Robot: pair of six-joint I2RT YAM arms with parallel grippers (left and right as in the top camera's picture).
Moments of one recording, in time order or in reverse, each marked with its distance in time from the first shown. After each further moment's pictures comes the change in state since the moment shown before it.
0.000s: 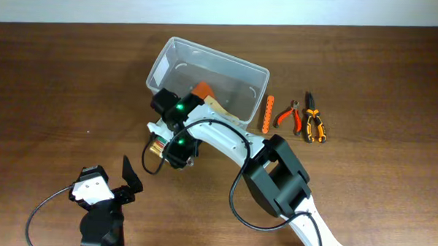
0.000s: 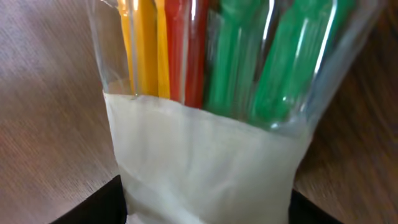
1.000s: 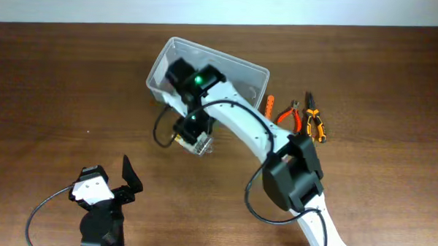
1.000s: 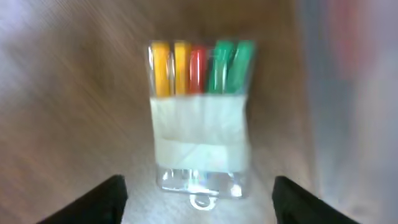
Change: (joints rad) left arm 0.000 0.000 0.000 0.000 0.000 0.000; right arm -0.092 -0.051 0.134 -0.145 0.092 0.034
